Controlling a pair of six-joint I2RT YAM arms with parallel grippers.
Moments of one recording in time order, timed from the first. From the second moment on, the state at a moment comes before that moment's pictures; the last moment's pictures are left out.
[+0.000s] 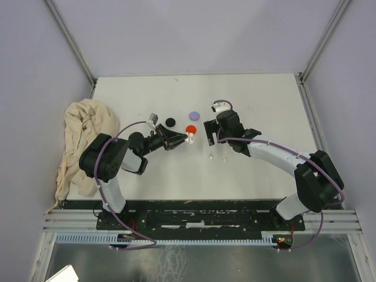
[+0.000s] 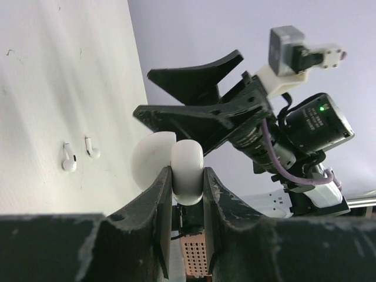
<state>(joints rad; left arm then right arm) -0.32 1.84 0.45 1.49 0.75 -1.48 0.65 1.51 0.97 -0.10 0.26 0.18</state>
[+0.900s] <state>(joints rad) -0.31 1.84 0.45 1.49 0.75 -1.48 0.72 1.70 0.98 -0.36 0.36 0.18</state>
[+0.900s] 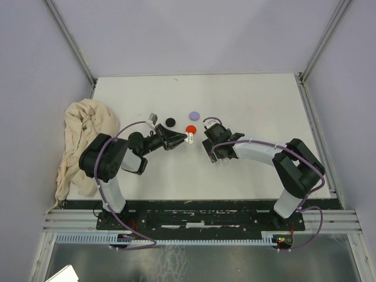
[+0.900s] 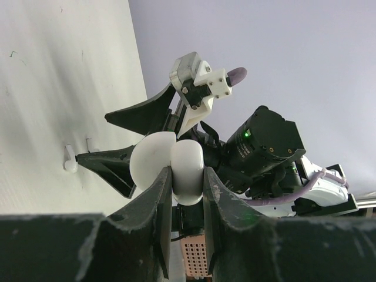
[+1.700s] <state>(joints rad) -0.21 1.81 0.41 1.49 0.79 -1.48 0.76 1.77 1.05 -0.37 0.37 0.18</state>
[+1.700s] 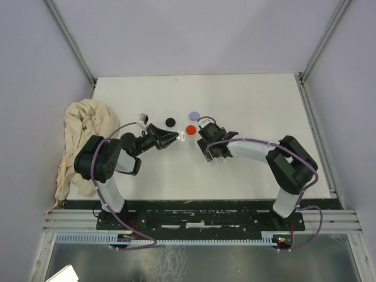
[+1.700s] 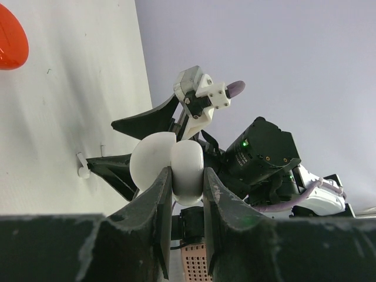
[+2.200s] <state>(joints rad) -0.17 1.80 0.38 1.49 0.82 -1.48 0.81 1.77 1.05 -0.38 0.39 0.20</state>
